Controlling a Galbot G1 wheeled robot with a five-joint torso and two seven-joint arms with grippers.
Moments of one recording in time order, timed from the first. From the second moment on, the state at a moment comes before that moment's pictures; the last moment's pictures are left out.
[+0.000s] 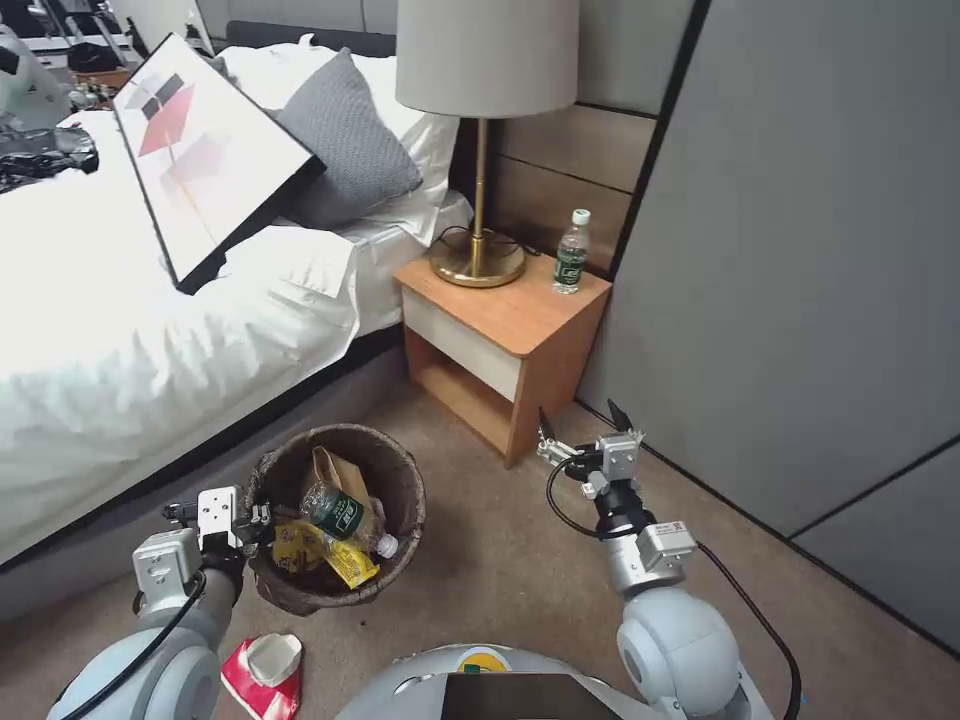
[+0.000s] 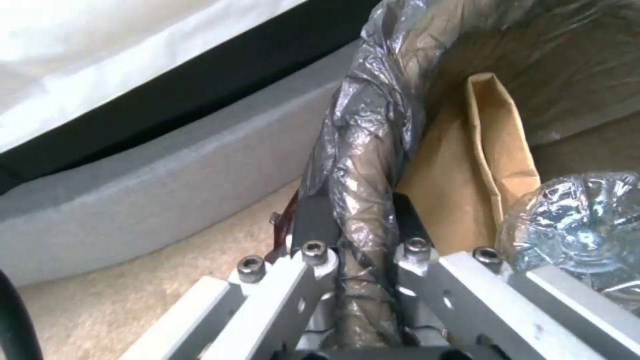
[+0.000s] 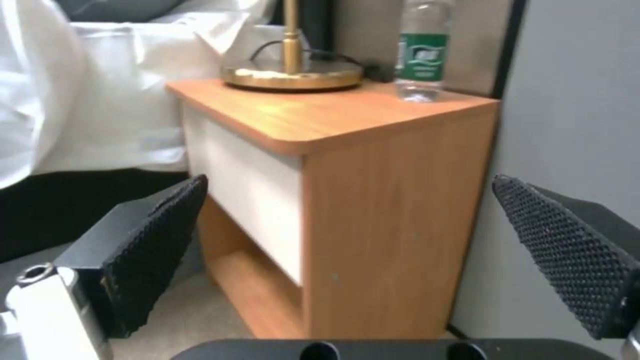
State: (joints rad) left arm 1.83 -1.46 -0.82 -2.50 -0.35 0.73 -0.17; right arm -1.65 1.35 0.32 2.30 0.04 -0.08 0.17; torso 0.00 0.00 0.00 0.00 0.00
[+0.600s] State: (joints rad) left arm 1.83 -1.46 -0.81 -2.50 -0.35 0.73 -0.17; right arm -1.66 1.34 0.29 2.30 0.03 -0.07 0.17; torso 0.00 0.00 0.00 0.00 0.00
